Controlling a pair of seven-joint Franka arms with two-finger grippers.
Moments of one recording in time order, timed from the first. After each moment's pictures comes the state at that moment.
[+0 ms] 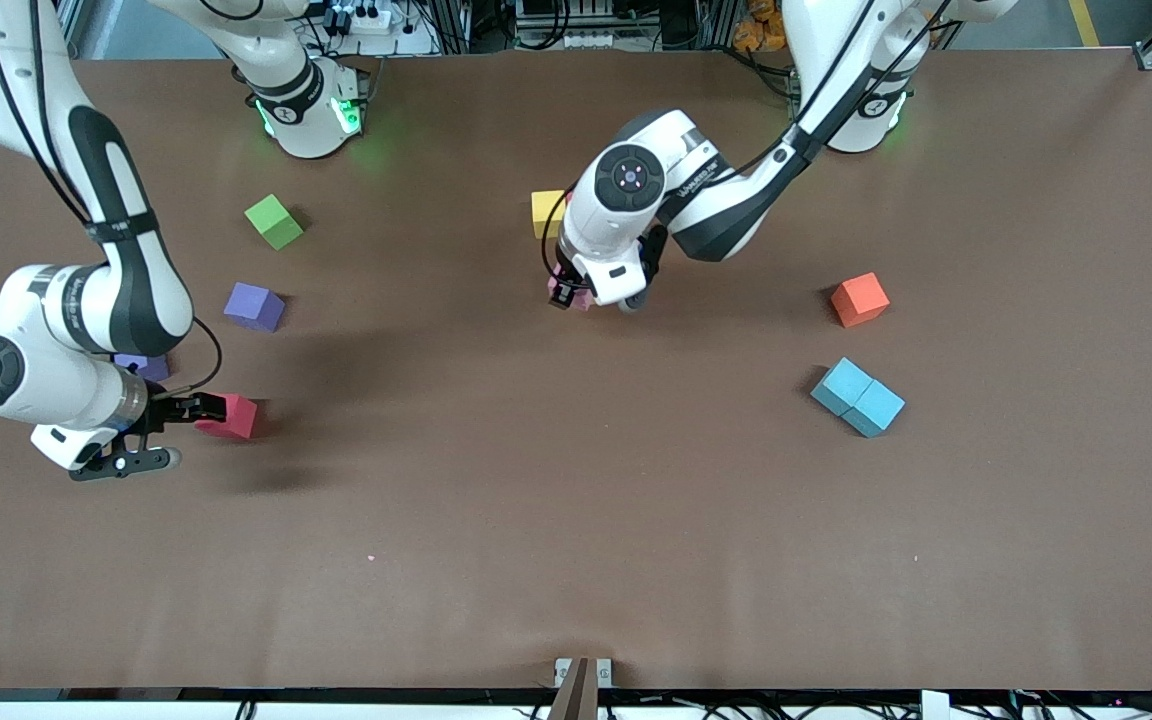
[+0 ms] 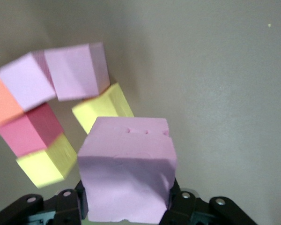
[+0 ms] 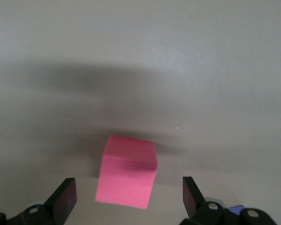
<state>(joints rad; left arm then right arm) -0.43 0.53 -0.51 -1.70 -0.05 2.27 -2.17 -0.11 0.50 0.01 -1.79 -0.06 2.19 -0.18</state>
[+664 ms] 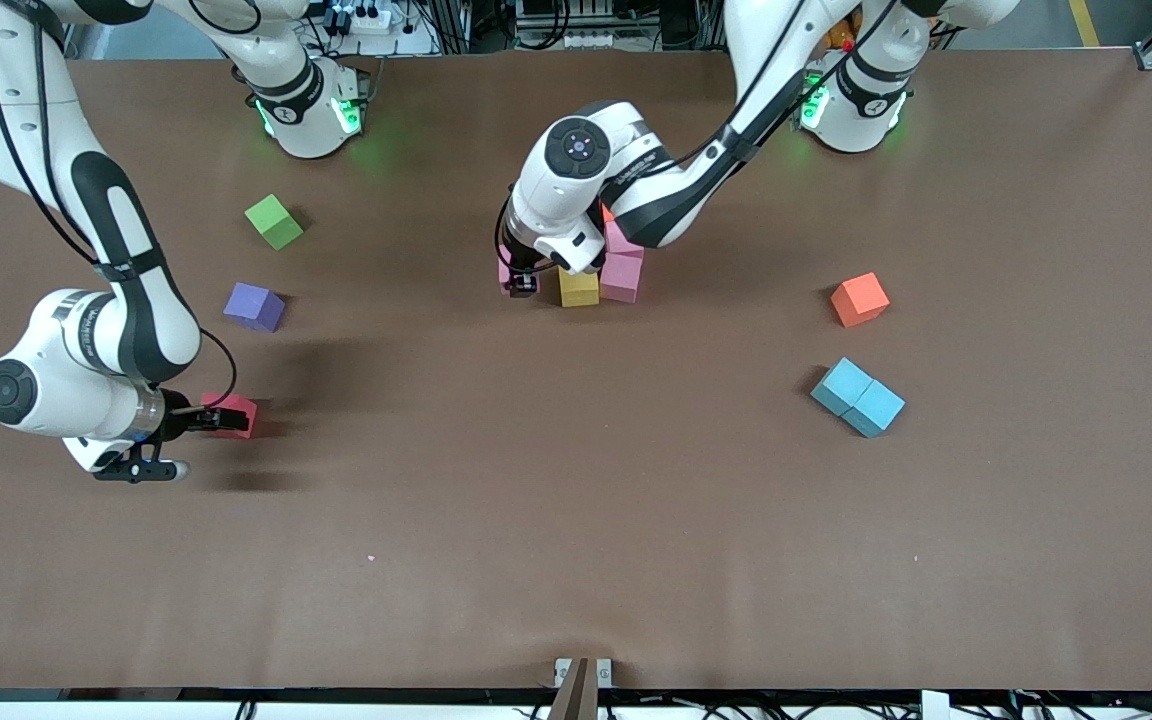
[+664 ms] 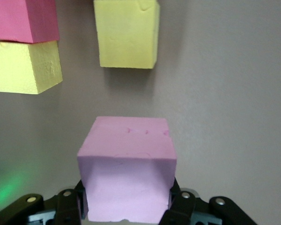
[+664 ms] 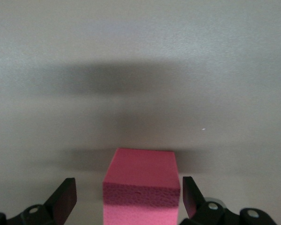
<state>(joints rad) -0.65 0.63 -0.39 -1.65 -0.04 2.45 -2.65 -0.13 0.59 0.02 -1.79 0.07 2.24 -0.14</state>
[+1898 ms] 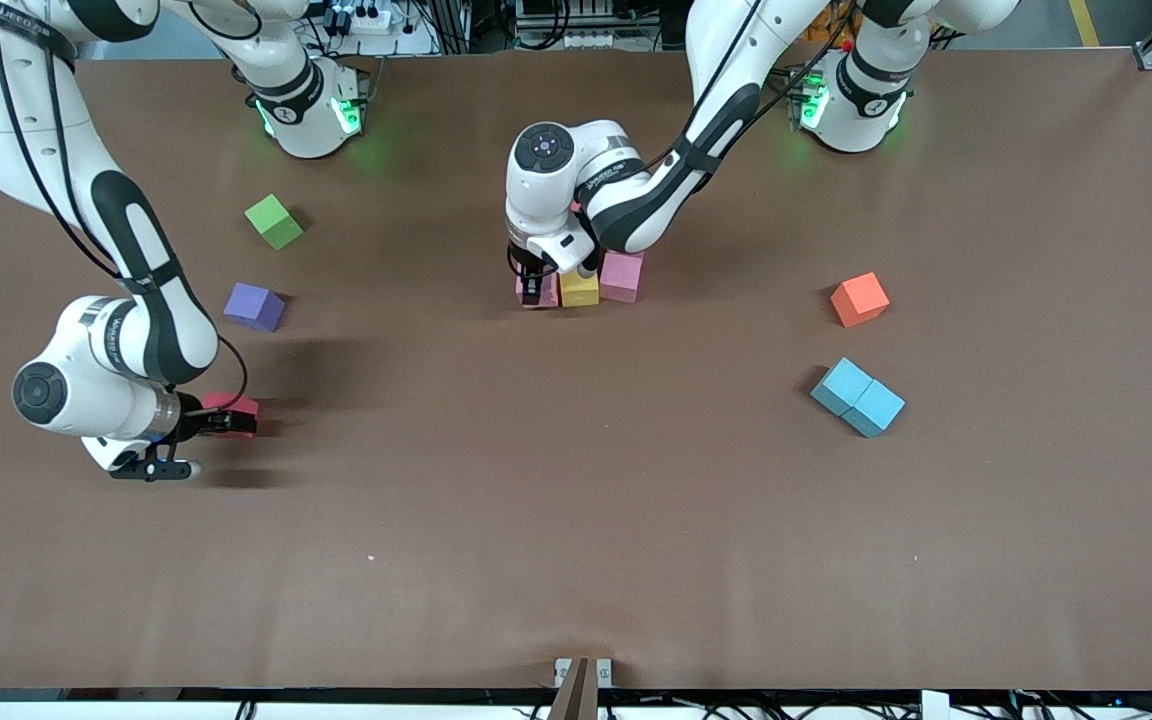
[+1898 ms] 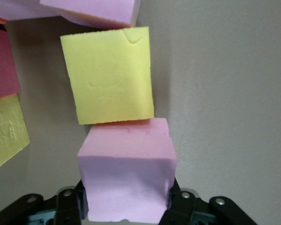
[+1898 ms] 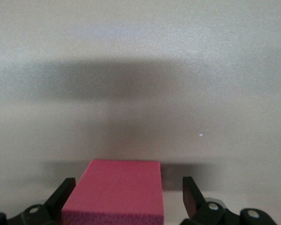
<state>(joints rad) -0.76 0.69 -0.31 -1.70 0.19 2.51 -2.70 -0.13 0.62 0.01 -1.82 0.04 2.31 -0.13</state>
